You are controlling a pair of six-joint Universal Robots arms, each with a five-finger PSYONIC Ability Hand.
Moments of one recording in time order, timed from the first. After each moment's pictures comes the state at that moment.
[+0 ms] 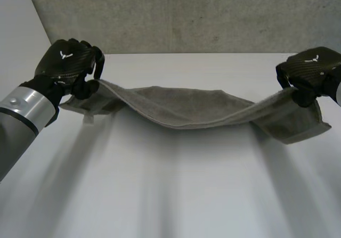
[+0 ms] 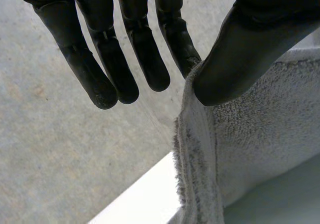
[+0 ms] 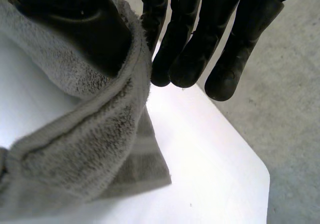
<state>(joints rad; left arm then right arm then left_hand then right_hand) 4.50 -1.64 -1.72 3.43 -1.20 3.39 1.74 -1.44 1.31 0.50 1.34 2.52 1.35 1.35 1.37 1.36 1.19 1.33 1.33 1.34 1.34 1.17</state>
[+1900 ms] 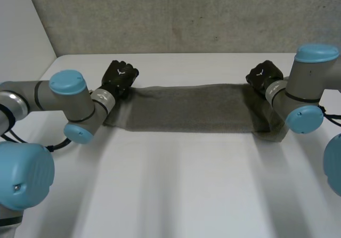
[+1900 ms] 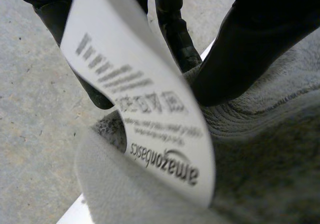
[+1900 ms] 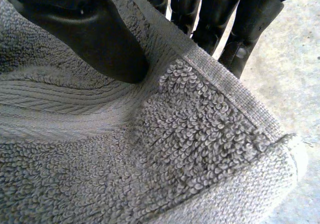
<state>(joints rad) 4.37 -2.70 -0.67 3.38 -1.30 3.62 1.83 -0.53 0.60 0.18 1.47 2.21 1.36 1.36 1.38 1.36 1.19 1.33 1.33 1.34 1.34 1.17</state>
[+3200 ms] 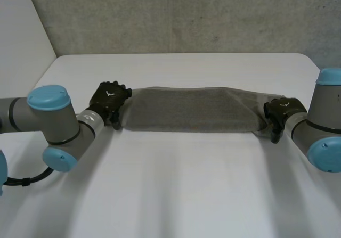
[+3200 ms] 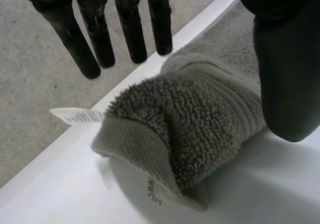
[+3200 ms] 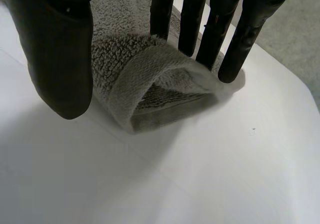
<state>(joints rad) 4.40 -2.38 -1.27 3.48 -1.33 3.57 1.78 -0.91 1.32 0.05 1.58 2.72 0.53 0.52 0.52 0.53 0.35 0.51 0.51 0.51 0.51 0.34</state>
